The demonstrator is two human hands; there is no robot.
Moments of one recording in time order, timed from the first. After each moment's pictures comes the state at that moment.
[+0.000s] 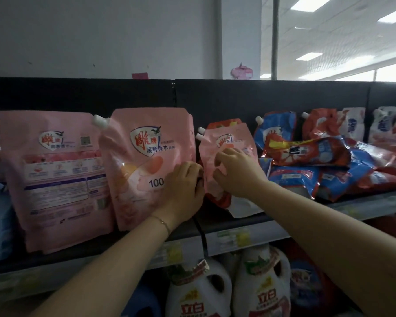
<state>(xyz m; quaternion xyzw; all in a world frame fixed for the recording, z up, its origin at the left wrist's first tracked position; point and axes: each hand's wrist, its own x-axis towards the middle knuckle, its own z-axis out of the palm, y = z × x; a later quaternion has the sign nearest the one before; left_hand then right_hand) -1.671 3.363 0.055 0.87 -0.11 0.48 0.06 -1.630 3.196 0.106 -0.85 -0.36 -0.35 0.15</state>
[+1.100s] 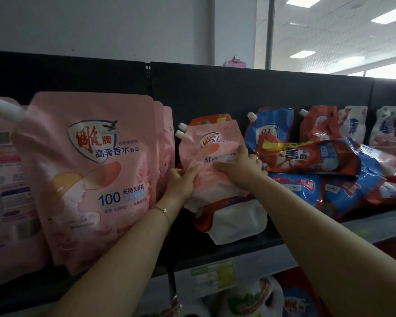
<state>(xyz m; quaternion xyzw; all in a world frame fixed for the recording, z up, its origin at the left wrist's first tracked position) -1.541 3.344 0.061 0.72 0.11 0.28 0.62 -1.508 3.188 0.107 -0.91 -0.12 -0.12 0.38</state>
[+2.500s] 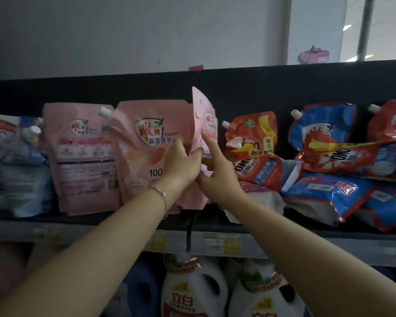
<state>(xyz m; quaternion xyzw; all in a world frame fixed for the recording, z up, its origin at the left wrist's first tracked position) -1.675 3.297 0.113 0.76 0.20 0.47 0.40 -1.608 3.220 0.076 -0.64 -0.52 -0.08 0.57</state>
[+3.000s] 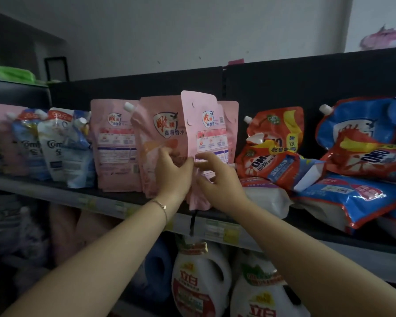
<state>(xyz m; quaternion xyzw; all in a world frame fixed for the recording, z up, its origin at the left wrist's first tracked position) -1.704 3.274 0.073 0.64 0.30 0.62 0.34 -1.612 3.198 0.056 -0.60 -0.60 -0.04 0.53</state>
